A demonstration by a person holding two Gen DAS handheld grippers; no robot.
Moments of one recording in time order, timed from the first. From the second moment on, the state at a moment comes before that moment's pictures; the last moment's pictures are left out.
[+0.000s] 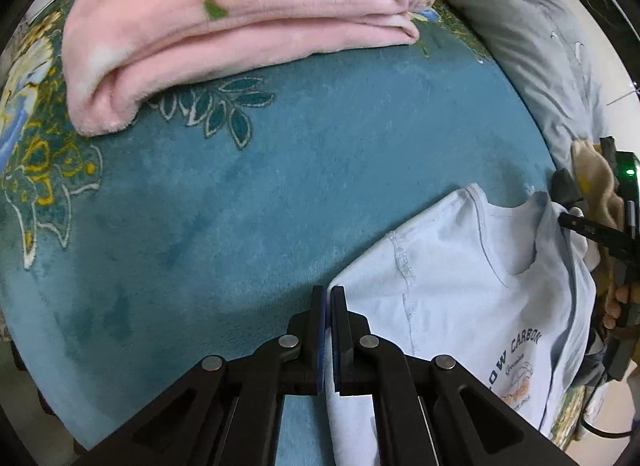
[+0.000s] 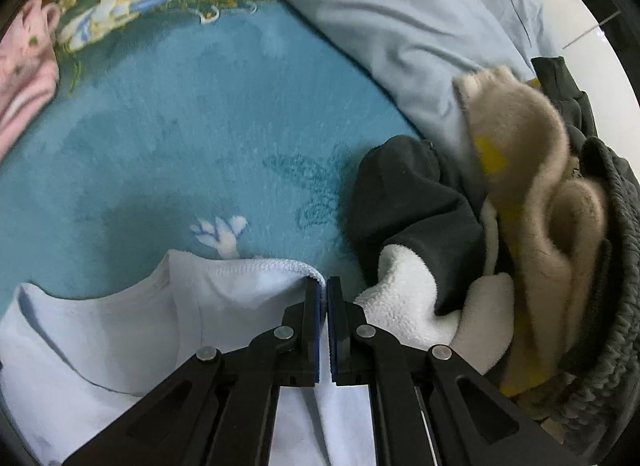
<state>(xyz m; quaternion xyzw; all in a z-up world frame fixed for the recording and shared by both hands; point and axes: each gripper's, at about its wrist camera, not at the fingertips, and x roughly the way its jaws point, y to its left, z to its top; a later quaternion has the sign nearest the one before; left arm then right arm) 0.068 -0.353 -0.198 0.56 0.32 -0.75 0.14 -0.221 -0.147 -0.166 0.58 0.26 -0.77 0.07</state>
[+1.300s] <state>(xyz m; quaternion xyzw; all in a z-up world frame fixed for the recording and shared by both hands) 0.167 -0.234 -0.128 0.47 0.37 -0.80 0.12 0.019 0.103 -0.168 0.60 0.14 -0.78 0.06</state>
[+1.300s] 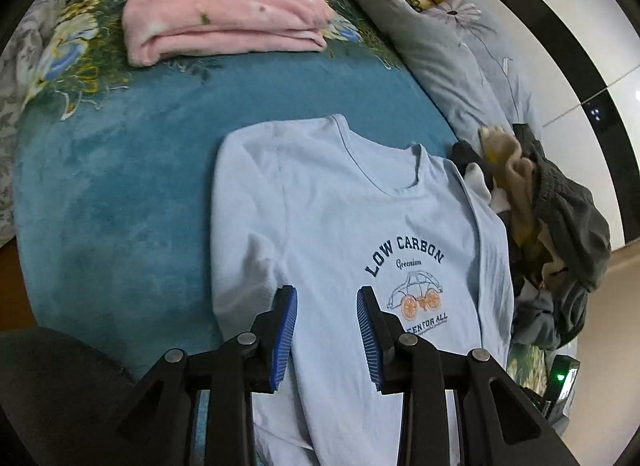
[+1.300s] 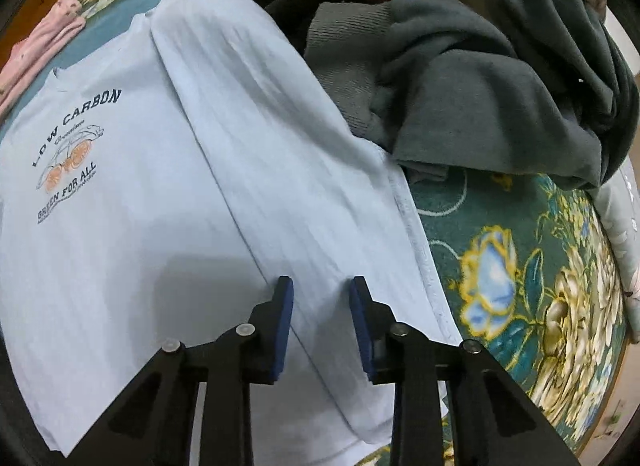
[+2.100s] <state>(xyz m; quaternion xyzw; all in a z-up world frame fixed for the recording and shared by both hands) 0.169 -0.244 -0.140 0.47 0.39 -0.78 0.12 0.001 0.066 -0.119 0.61 0.14 -0.78 0.08</state>
